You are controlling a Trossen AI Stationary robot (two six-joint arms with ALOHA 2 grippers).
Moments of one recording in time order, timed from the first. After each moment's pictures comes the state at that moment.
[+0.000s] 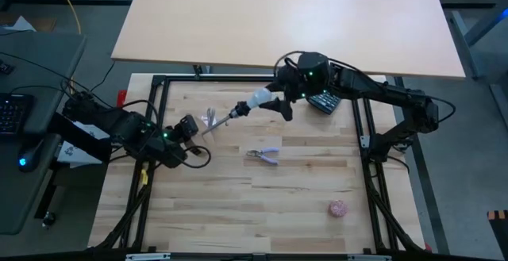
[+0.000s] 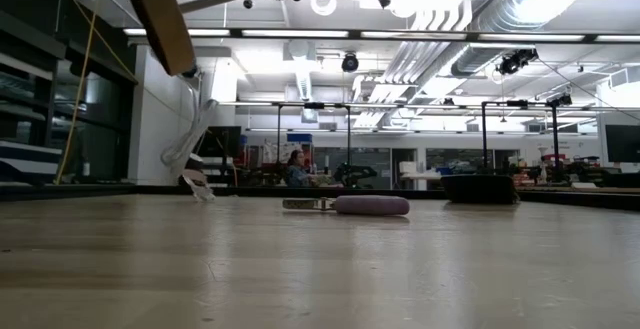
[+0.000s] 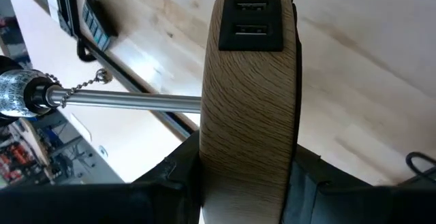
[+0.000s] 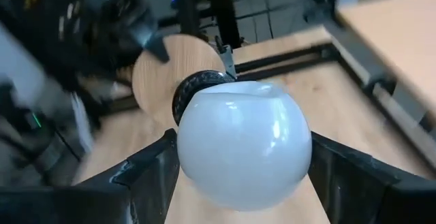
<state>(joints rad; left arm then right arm) -0.46 1.22 1.40 -1.45 -0.63 0.76 -0.26 1.48 1.49 -0.44 -0.28 0.08</state>
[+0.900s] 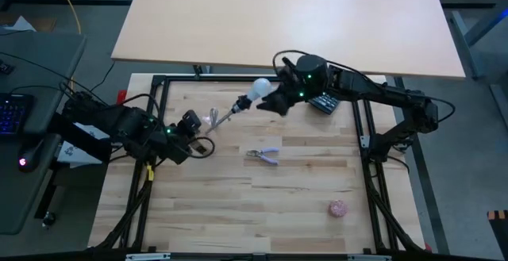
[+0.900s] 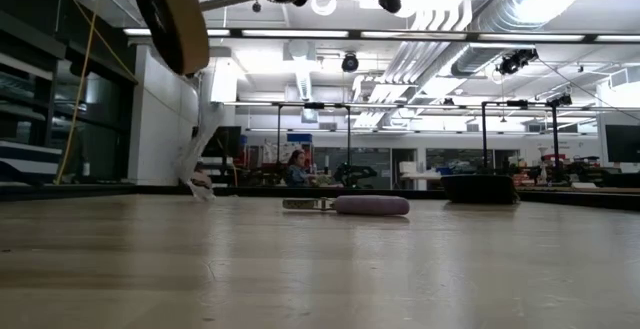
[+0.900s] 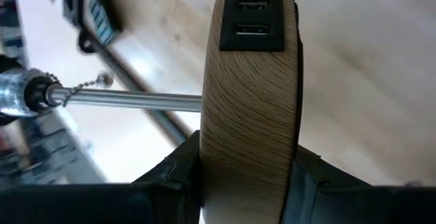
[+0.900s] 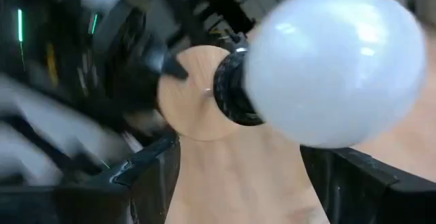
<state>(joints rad) -0.41 1.21 1.41 -1.39 -0.58 0.73 -0.26 1.48 1.49 -0.44 -0.30 0.62</state>
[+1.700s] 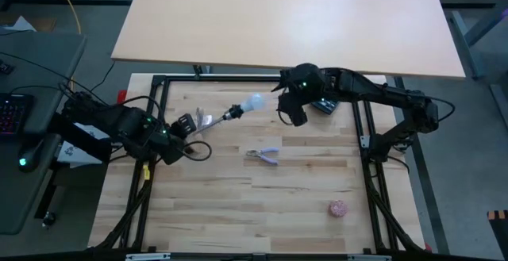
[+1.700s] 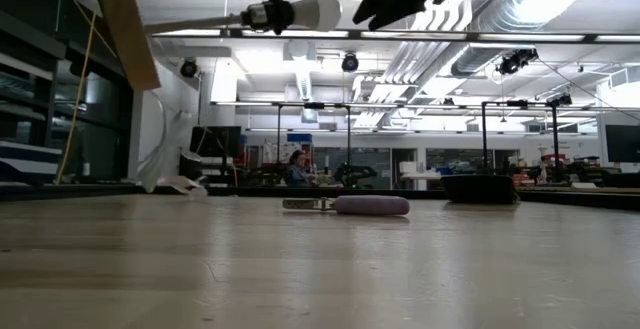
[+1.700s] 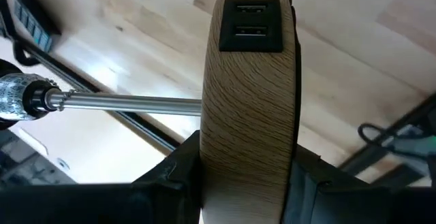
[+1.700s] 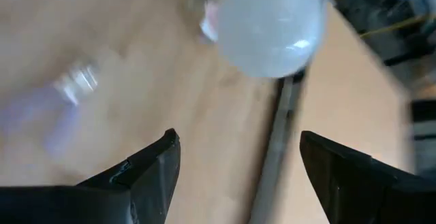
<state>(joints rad) -0.39 1.21 1.40 -1.57 -0.50 0.80 -0.23 1.48 1.49 -0.73 0.02 -0.79</state>
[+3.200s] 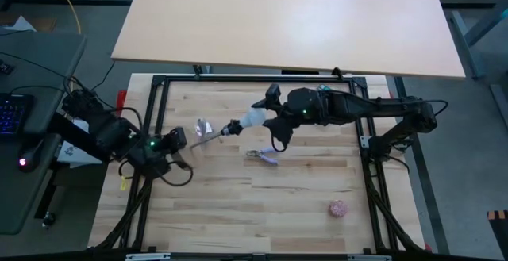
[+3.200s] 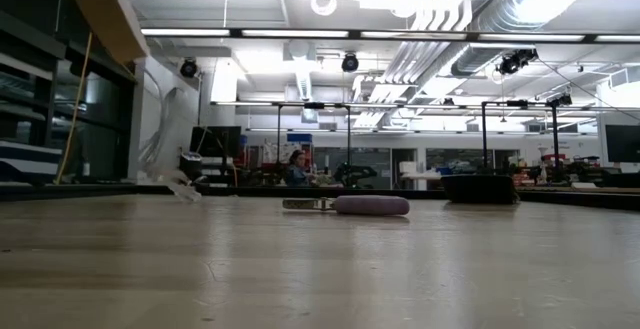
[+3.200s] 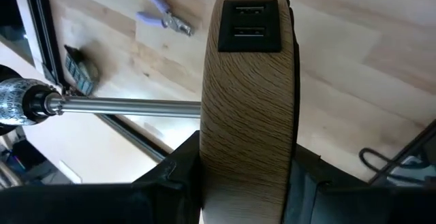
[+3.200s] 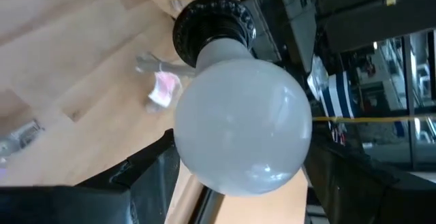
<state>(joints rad) -0.65 1.20 1.44 -1.57 -0.52 0.69 0.01 1.52 1.49 -0.43 0.21 -1.08</state>
